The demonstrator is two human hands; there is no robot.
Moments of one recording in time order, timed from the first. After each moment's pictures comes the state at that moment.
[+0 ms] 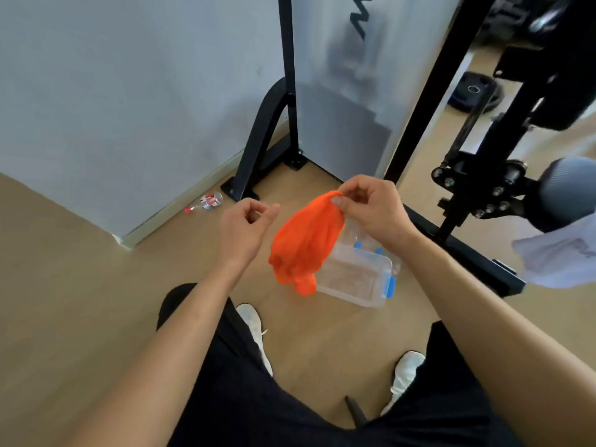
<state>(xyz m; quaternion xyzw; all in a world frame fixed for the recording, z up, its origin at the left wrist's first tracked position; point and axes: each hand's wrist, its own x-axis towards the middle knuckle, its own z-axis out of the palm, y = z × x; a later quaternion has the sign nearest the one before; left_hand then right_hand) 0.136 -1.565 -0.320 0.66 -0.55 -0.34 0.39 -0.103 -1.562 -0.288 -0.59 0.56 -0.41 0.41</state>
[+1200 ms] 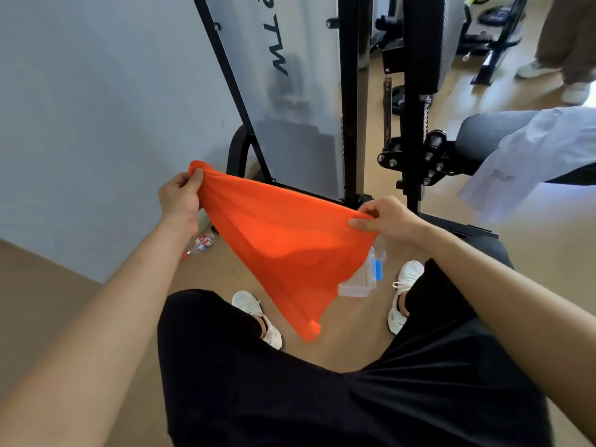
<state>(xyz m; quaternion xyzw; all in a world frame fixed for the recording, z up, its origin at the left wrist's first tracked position) 0.153 -1.567 -0.250 0.60 -0.44 -0.42 0.51 -0.201 -1.431 -0.315 -0.59 0.65 -0.29 0.39</state>
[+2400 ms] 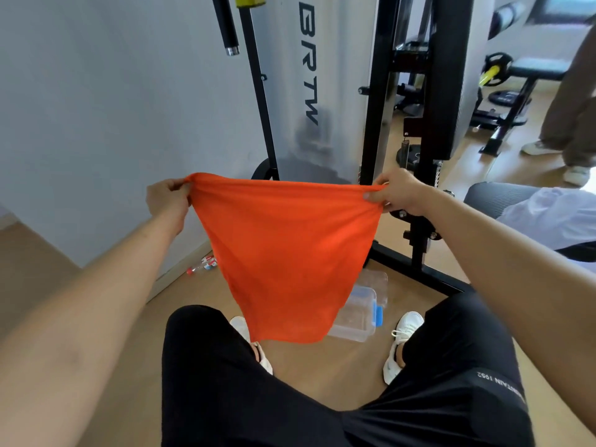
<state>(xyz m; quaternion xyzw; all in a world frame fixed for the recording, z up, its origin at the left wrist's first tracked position) 0.226 -1.611 -0.218 0.67 -0.43 -0.29 0.53 -0.217 -1.525 -0.211 -0.53 0.67 -0.31 0.40</state>
